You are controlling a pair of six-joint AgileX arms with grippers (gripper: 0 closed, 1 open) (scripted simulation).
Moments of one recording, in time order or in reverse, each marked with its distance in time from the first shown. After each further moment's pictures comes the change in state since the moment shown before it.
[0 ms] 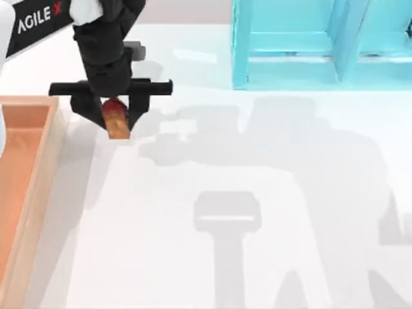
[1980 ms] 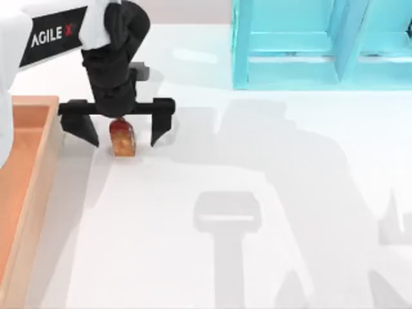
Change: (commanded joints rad) left arm -0.003 0.033 -0.103 0.140 0.000 0.000; right arm 0.000 0.000 0.000 0.000 0.000 0.000
